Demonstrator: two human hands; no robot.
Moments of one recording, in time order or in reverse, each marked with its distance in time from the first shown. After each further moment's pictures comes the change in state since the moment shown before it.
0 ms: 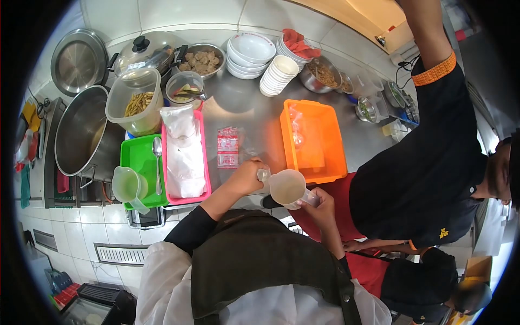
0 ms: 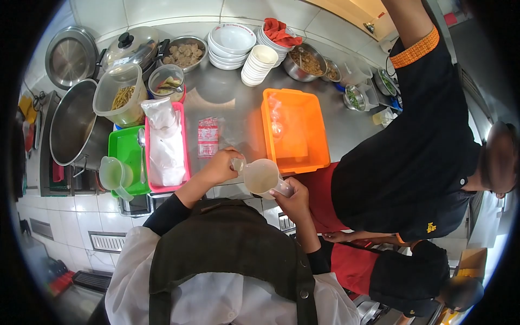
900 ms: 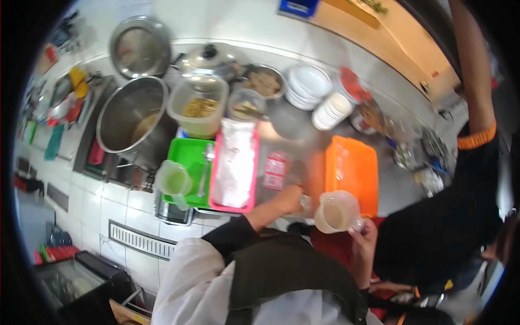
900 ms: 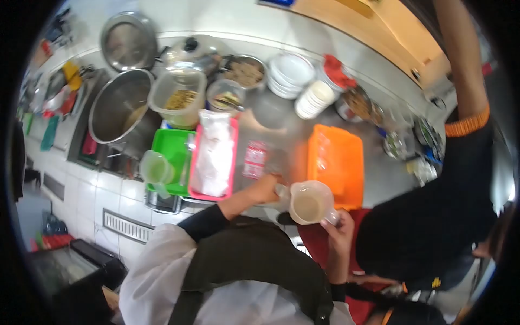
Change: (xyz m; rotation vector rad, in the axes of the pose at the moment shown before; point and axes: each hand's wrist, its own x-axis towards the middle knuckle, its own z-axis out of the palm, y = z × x) left_hand 0.004 -0.029 0.009 0.095 0.020 -0.024; right_hand 0.009 -0.035 -0.016 0.533 -0.034 -0.095
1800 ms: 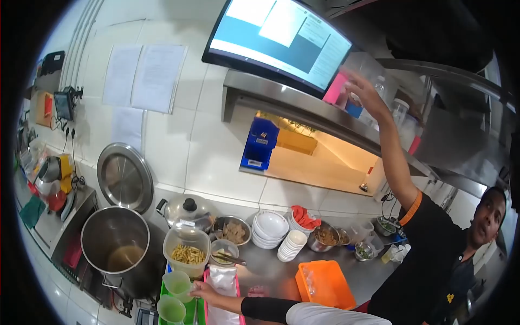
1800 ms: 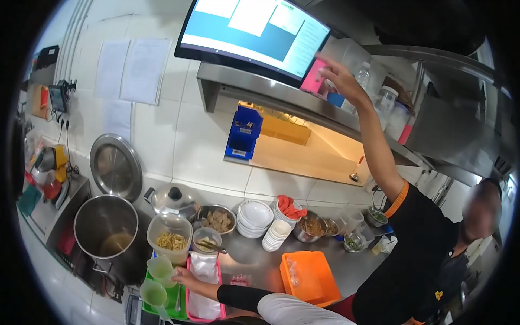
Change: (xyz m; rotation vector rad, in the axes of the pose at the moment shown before) left_hand -0.011 0.025 -0.047 -0.341 -0.072 -0.103; right_hand 0.175 0.220 0.406 -0.020 -0.874 0.224
